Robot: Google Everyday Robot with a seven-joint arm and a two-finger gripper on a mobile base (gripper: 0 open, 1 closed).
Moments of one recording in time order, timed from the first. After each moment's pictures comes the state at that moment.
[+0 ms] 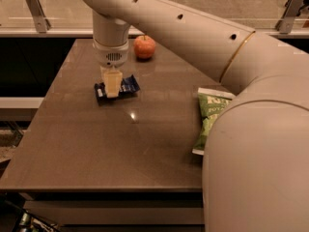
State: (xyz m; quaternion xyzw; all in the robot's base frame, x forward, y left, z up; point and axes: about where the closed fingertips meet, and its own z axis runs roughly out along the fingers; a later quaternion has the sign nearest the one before) arm 0.603 0.124 0.840 -0.80 0.59 0.03 0.10
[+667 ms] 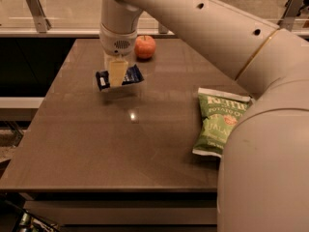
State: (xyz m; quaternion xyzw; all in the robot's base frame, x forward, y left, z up) arm 0.609 0.107 0.874 -0.80 0.58 0.03 0.14
